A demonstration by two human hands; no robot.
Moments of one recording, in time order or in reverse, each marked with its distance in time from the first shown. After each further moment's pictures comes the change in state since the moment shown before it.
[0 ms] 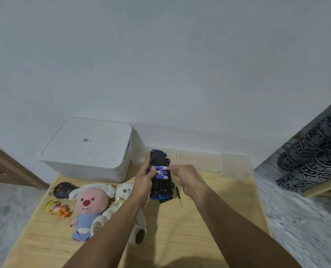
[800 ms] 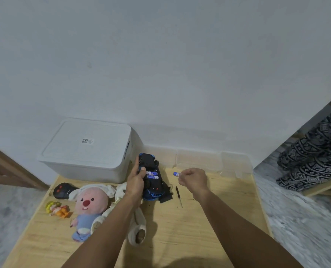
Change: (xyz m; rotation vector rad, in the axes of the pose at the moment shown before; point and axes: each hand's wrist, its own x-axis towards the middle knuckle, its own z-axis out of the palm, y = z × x) left_hand 0.007 -0.001 -0.017 -0.033 0.148 -0.062; right_hand 0.023 0.035 -0.028 -0.145 0.220 -0.139
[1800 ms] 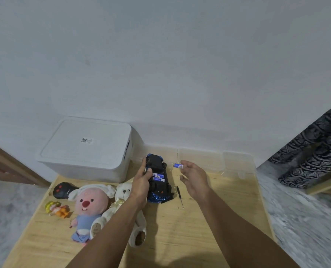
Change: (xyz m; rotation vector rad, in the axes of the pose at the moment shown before) left_hand -0.008 -0.001 0.013 0.049 -0.050 -0.042; right_hand 0.007 -0.008 0.004 0.489 -0.152 0.125
